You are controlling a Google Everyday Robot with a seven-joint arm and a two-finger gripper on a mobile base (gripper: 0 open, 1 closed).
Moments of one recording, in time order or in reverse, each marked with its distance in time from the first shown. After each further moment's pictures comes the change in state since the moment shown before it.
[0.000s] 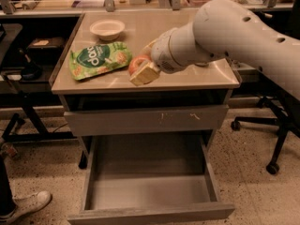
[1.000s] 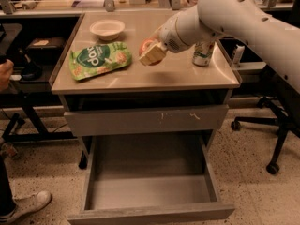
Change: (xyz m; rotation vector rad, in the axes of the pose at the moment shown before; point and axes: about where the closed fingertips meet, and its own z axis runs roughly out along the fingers) arm 0.018 -0.085 0.026 0.030 0.010 0.065
